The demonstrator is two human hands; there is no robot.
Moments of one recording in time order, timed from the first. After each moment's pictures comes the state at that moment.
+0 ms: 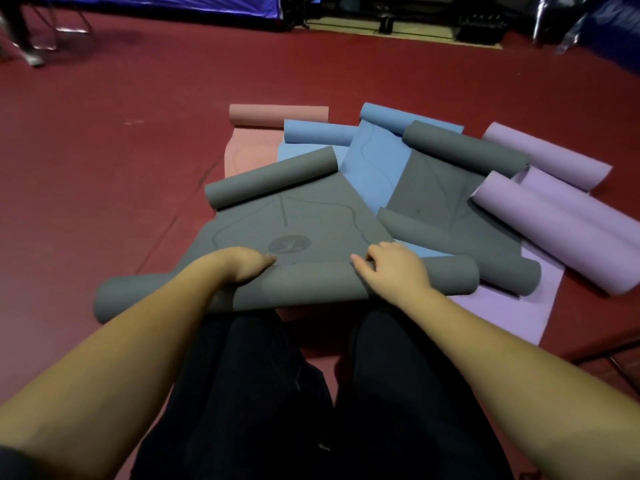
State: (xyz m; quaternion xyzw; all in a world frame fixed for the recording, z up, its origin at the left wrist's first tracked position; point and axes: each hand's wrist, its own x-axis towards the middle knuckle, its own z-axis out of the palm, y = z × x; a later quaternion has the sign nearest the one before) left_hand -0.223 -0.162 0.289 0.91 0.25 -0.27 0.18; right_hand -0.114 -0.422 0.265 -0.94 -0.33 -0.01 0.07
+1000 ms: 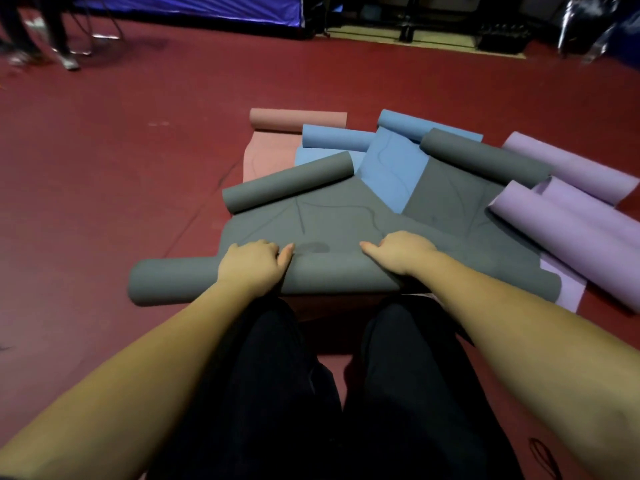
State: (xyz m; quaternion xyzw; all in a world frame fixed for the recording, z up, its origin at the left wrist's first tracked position) left_hand -0.256 -0.170 0.271 0.98 0.20 0.02 0.03; right_hand -0.083 -0.388 0.298 -0.94 -0.30 0.18 -0.02
